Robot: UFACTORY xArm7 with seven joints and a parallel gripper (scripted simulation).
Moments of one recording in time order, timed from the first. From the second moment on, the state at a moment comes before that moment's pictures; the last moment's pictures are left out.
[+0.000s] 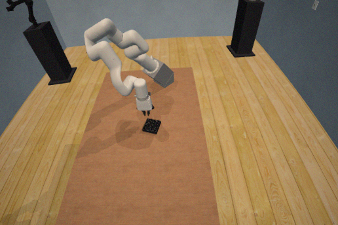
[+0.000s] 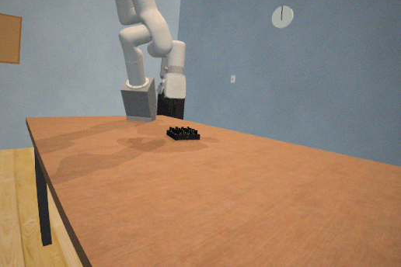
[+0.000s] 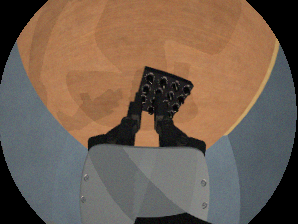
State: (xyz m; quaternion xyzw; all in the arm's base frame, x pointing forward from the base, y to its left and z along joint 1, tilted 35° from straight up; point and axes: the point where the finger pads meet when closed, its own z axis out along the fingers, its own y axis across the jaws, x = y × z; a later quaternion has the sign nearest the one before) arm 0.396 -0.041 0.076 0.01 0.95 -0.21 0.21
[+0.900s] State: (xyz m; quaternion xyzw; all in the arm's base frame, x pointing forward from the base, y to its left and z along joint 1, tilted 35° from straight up) arm 0.399 -0.044 0.070 0.01 0.95 -0.21 0.21
